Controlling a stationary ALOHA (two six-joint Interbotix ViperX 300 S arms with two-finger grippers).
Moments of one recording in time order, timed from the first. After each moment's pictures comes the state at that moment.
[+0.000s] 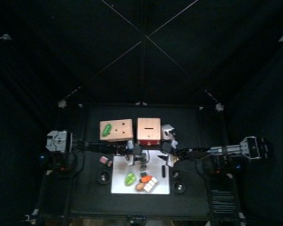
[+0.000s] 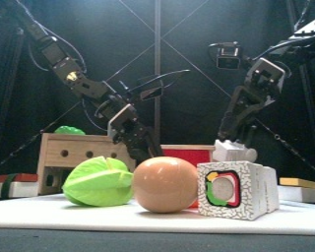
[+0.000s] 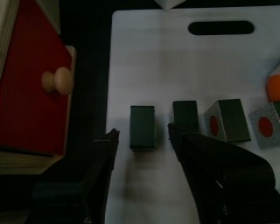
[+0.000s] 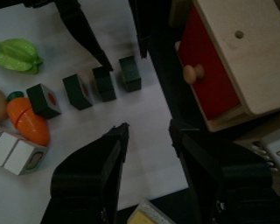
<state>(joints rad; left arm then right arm) 0.11 0.19 0.63 0.10 -0.10 0.02 -0.06 -0.36 0.93 -0.77 0.20 0.92</state>
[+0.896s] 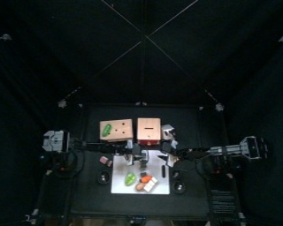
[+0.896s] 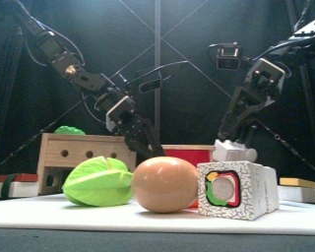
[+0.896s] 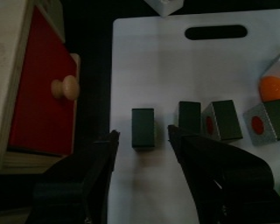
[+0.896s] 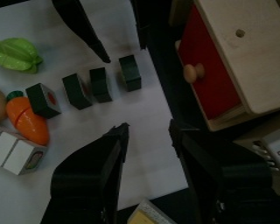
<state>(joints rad) 0.11 0.18 0.63 0.12 -0.09 0.02 -0.06 -0.36 0.93 -0.77 0.20 0.92</state>
